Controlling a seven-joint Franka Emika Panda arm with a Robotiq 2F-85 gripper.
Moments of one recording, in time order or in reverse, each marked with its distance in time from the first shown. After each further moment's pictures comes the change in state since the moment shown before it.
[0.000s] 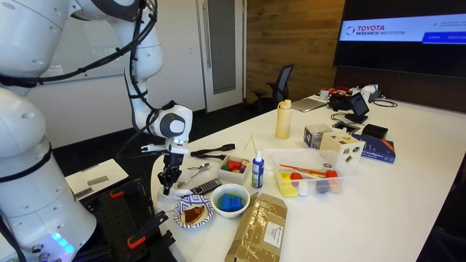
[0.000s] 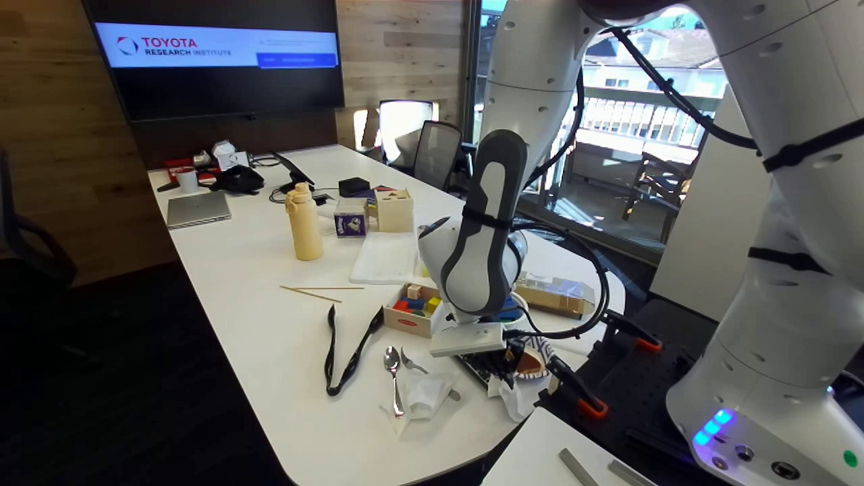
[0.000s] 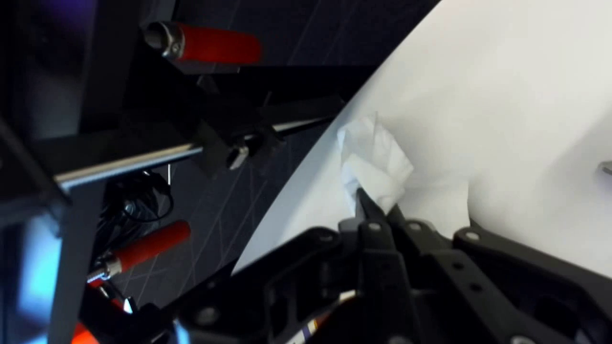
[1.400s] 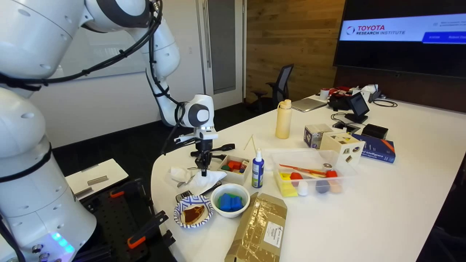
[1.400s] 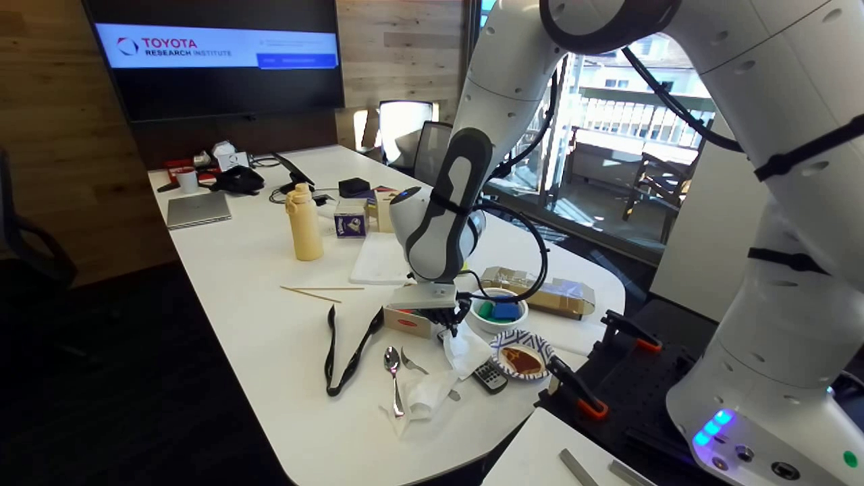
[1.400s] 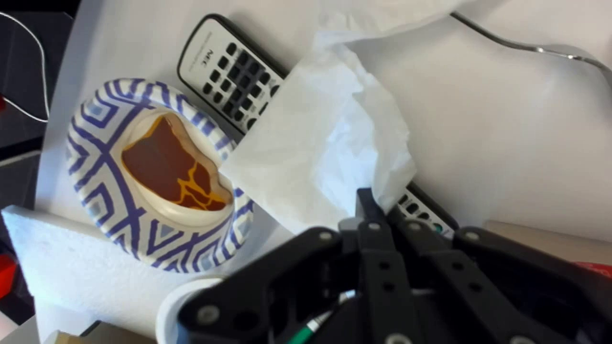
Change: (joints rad) arm -0.002 0.099 -0.095 0.313 -0.092 0.019 -0.062
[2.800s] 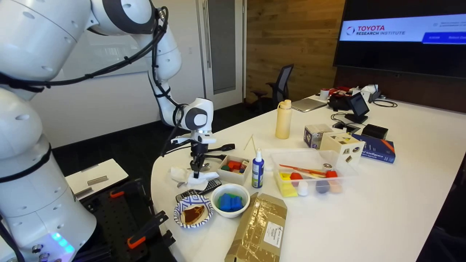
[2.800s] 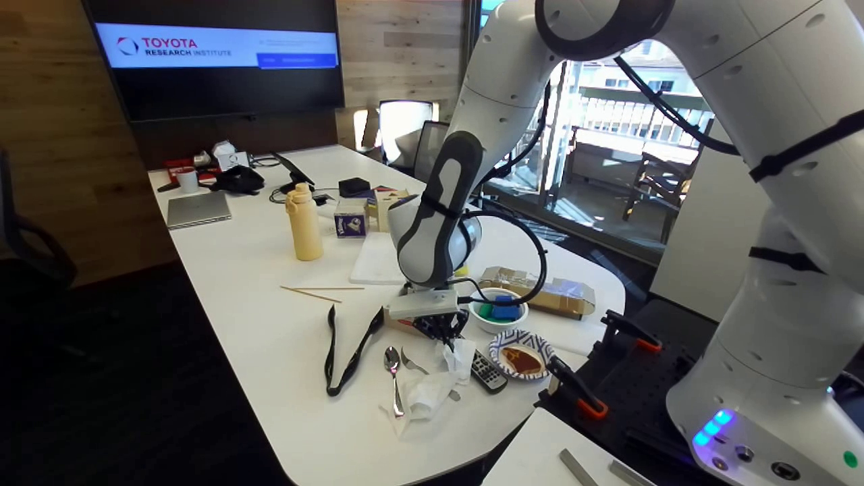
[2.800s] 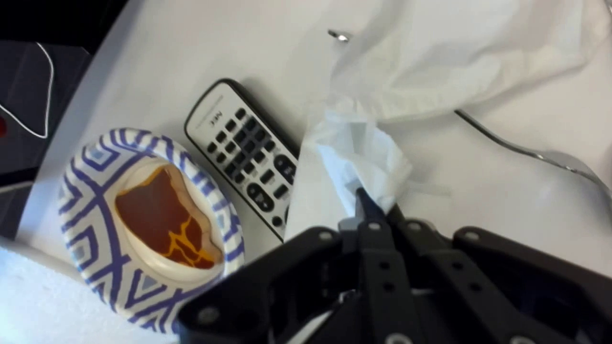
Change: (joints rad) arm -0.052 0.030 0.082 0.011 0.107 -0.034 -0.175
